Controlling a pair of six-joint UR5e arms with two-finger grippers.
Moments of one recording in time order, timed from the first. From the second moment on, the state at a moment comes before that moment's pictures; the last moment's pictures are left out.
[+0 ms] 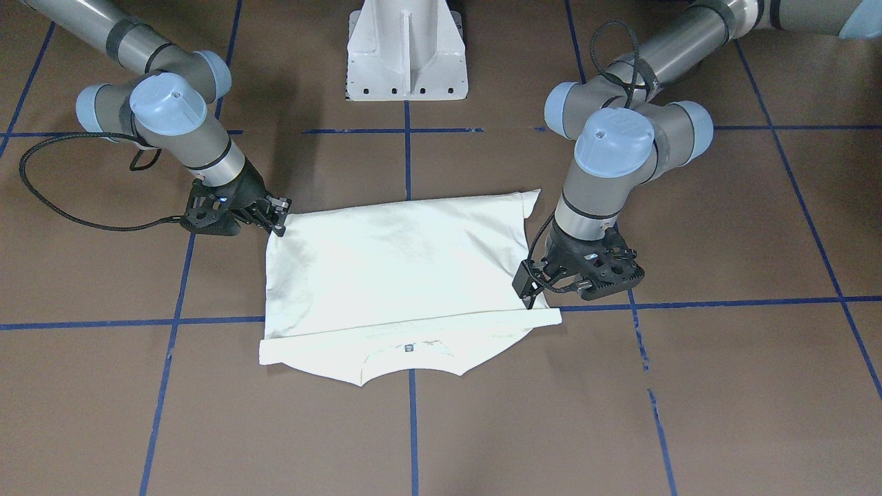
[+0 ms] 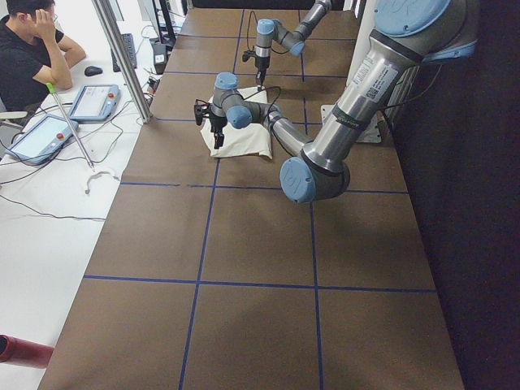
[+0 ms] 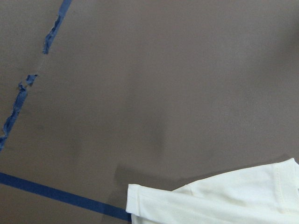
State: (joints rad) left arm -0.77 -2.20 -1.49 -1.87 -1.86 -1.36; right arm 0.61 -1.29 1.70 -1.05 1.97 1.43
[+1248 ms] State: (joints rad) left arm -0.77 -2.20 -1.51 -1.87 -1.86 -1.36; right arm 0.09 -1.67 2.19 -1.05 1.96 1.65
